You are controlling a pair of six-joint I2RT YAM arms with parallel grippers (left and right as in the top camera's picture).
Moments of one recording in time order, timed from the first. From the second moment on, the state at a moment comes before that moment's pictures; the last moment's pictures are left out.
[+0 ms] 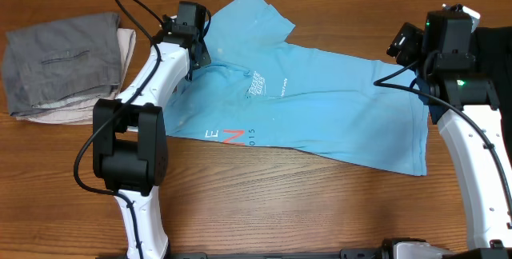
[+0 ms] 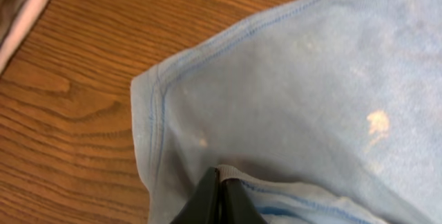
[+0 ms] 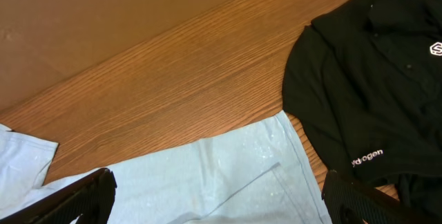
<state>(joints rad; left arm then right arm) -0.18 2.14 1.66 -0.65 -0.29 -0.49 0.00 1.43 1.33 -0.64 0.32 0.41</state>
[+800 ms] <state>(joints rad) -0.11 2.11 2.03 -0.91 -0.28 -0.39 0.00 1.43 1.33 -0.64 0.32 0.41</state>
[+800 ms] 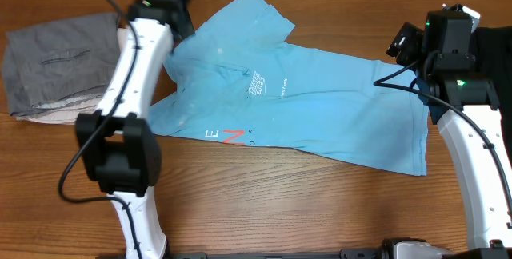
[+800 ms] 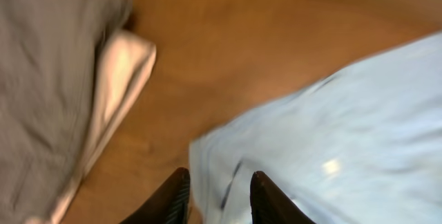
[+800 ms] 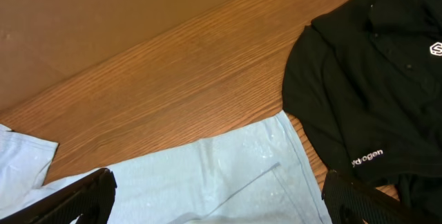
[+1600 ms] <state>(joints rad) 0.00 2.38 2.06 -0.96 -0.03 -0.16 0.00 1.43 1.33 -0.64 0.32 0.41</state>
